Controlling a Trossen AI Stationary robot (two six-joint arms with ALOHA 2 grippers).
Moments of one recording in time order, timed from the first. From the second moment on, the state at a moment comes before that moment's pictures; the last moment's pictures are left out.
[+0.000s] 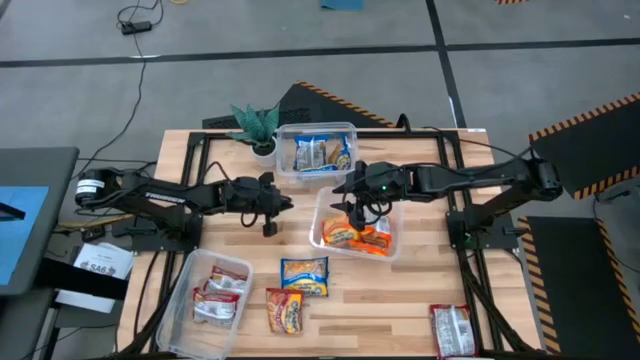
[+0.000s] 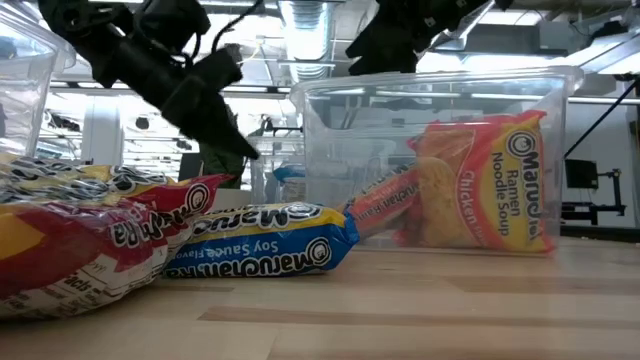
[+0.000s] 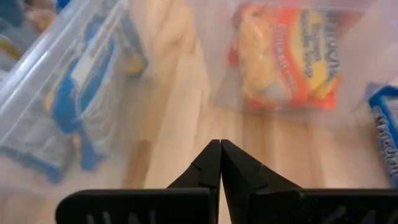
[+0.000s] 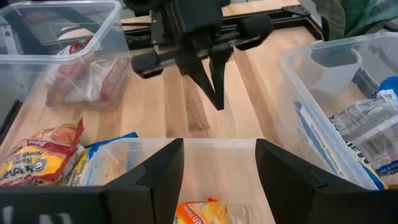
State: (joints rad) left arm 0.13 1.25 0.49 0.28 -0.10 0.09; right arm -0.04 1.39 1.05 -0.15 0.06 0.12
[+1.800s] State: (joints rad) left arm 0.13 0.64 0.35 0.25 -0.09 0.09; right arm 0.07 1.42 1.03 -0.84 0.26 0.54
